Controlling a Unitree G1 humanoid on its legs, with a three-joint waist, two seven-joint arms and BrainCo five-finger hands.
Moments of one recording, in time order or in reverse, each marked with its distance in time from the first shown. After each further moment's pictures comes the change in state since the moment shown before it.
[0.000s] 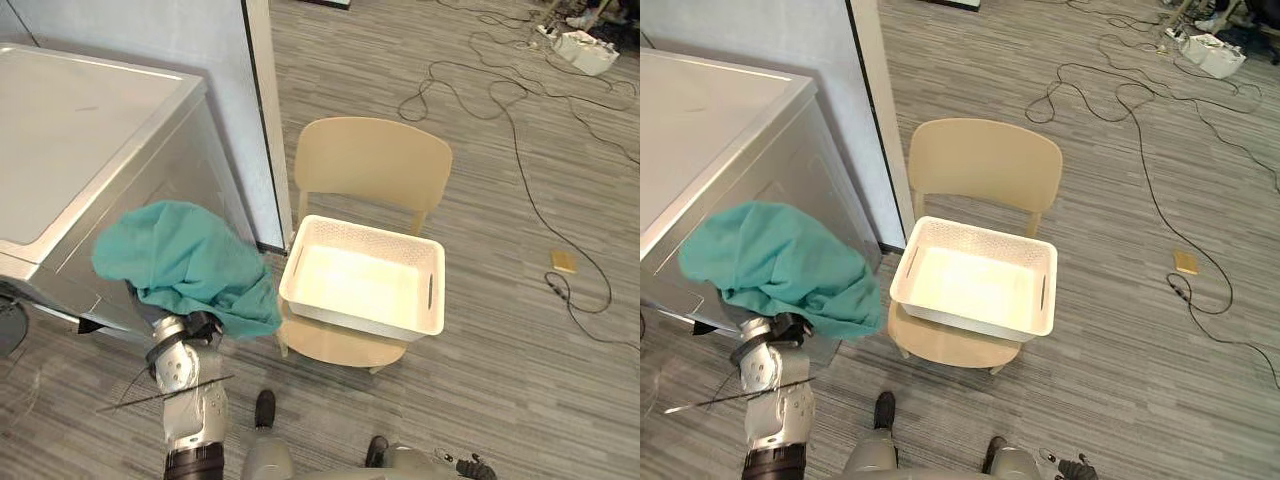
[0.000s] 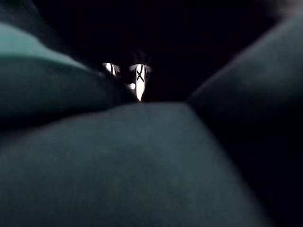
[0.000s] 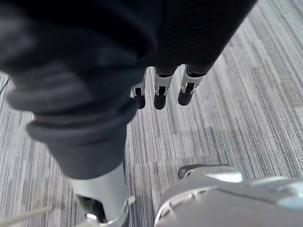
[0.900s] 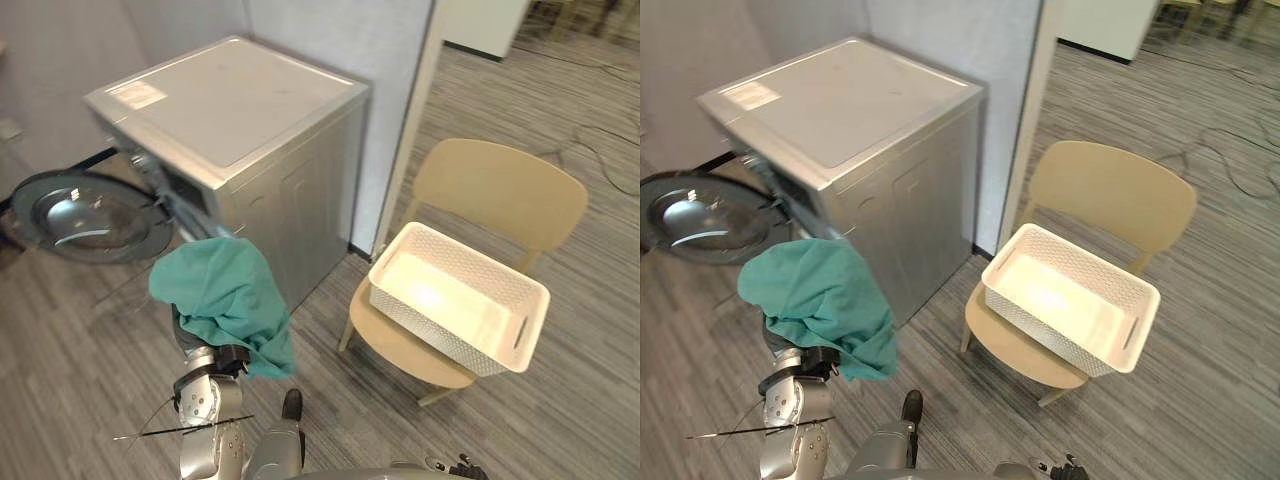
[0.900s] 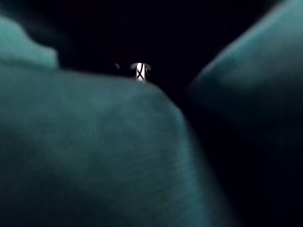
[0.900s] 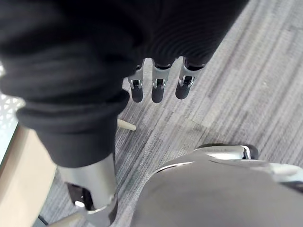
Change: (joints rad) left arm 0.183 -0.046 -0.184 -0.059 0.003 0.036 -0.088; right arm 0.065 -0.023 0.180 -0.073 -0.046 0.014 0.026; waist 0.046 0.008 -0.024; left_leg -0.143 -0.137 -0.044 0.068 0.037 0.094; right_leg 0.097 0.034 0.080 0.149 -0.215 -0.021
